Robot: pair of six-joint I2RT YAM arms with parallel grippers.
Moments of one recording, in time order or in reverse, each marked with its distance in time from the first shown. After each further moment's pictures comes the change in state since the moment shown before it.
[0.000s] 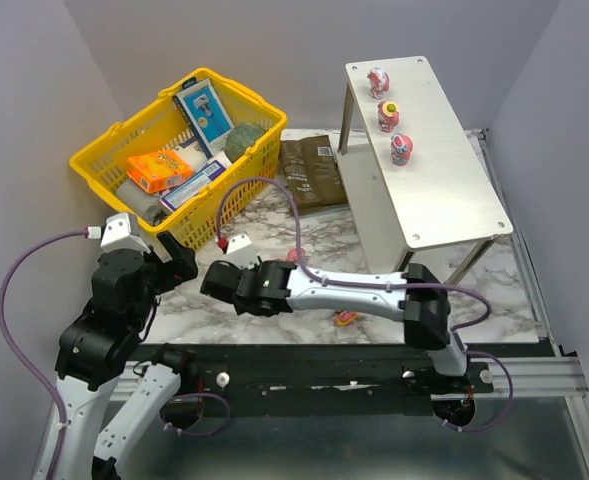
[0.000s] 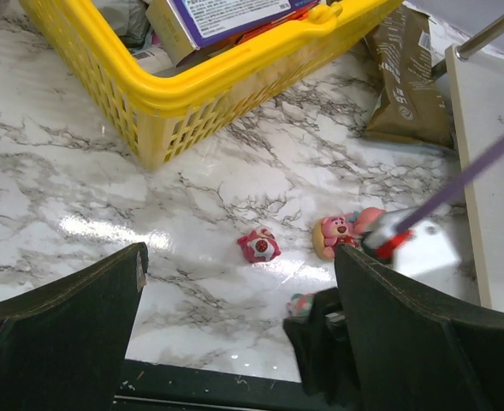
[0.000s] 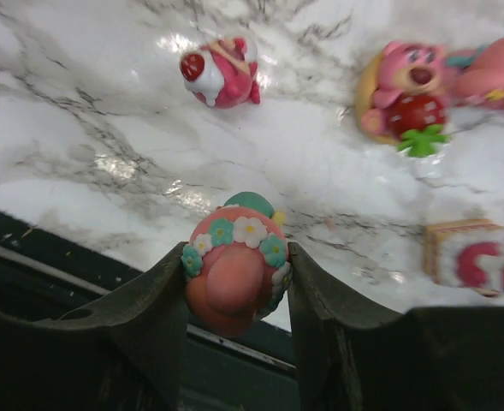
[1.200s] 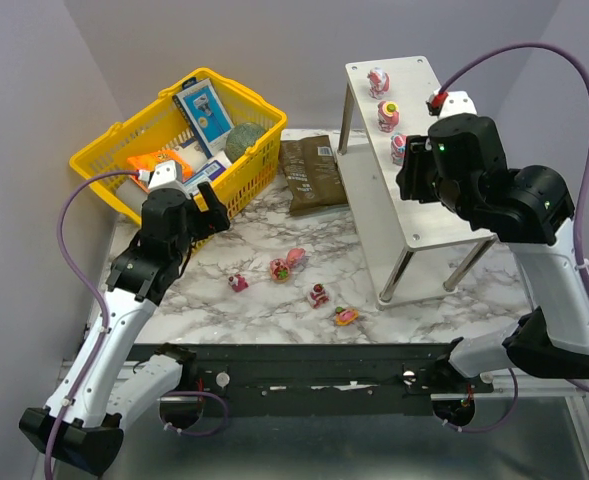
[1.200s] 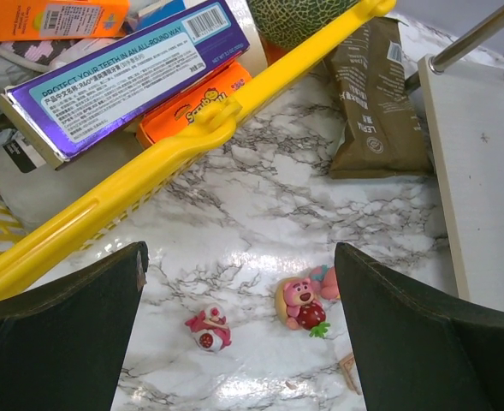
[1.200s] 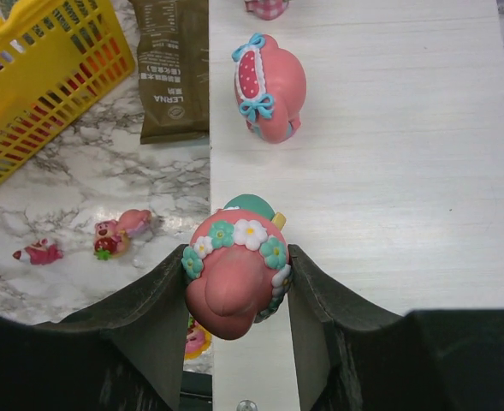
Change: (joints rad) left arm 0.000 0.381 -0.027 0.413 0.072 0.042; right arm -0.569 -0.681 0.349 -0.506 0.035 -0.438
